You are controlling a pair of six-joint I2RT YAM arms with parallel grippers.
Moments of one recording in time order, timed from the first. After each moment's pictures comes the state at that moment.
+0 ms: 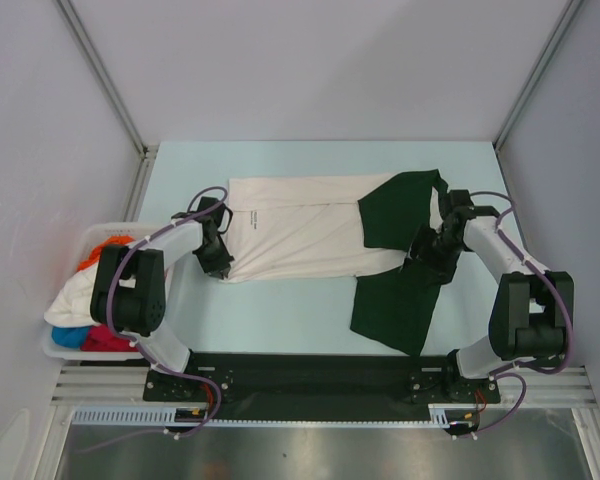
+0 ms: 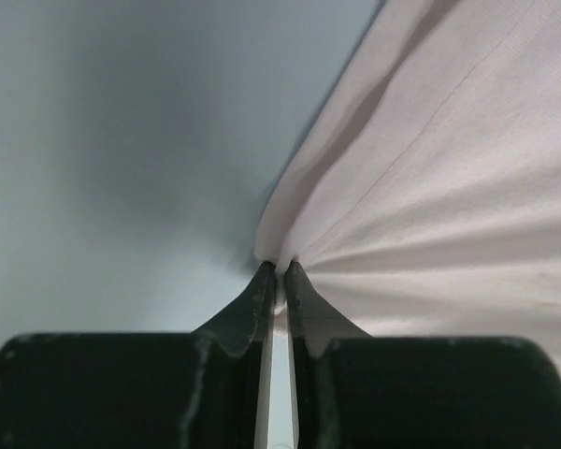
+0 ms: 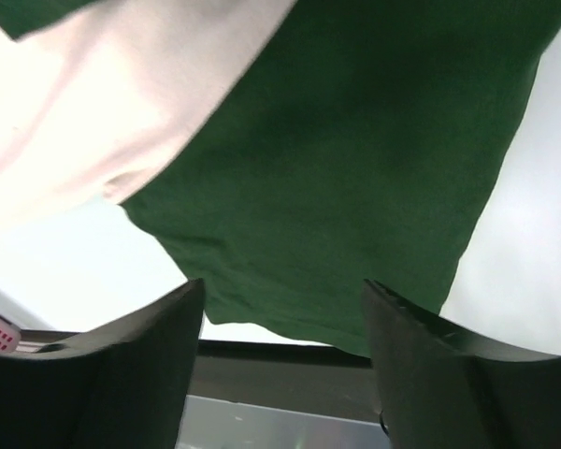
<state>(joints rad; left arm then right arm) -0.16 1.67 0.99 -0.69 -0.10 -0.65 0.04 1.50 1.06 -0.92 -0.25 0.52</state>
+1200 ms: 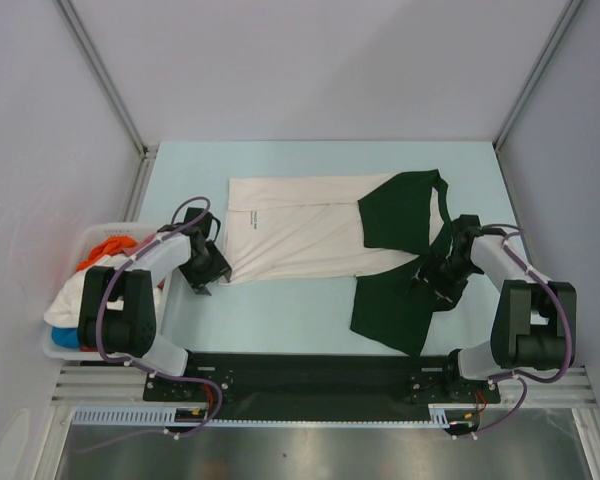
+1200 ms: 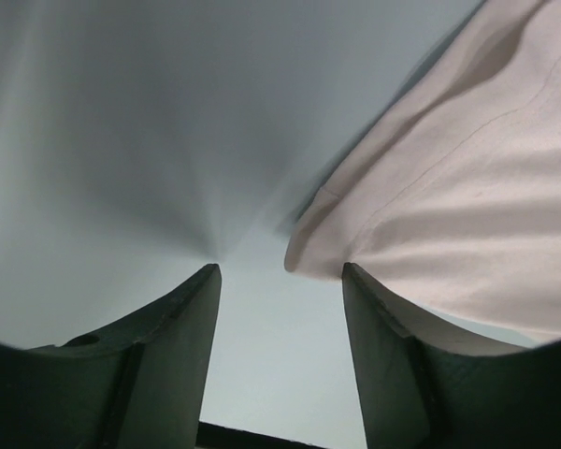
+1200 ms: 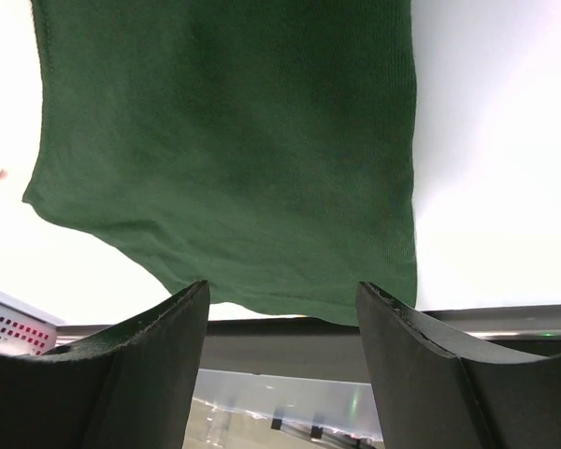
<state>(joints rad) -0.11 1.52 0.86 -0.73 -0.07 -0.75 -0.06 1.44 0.85 -0.94 -0.30 0.60</state>
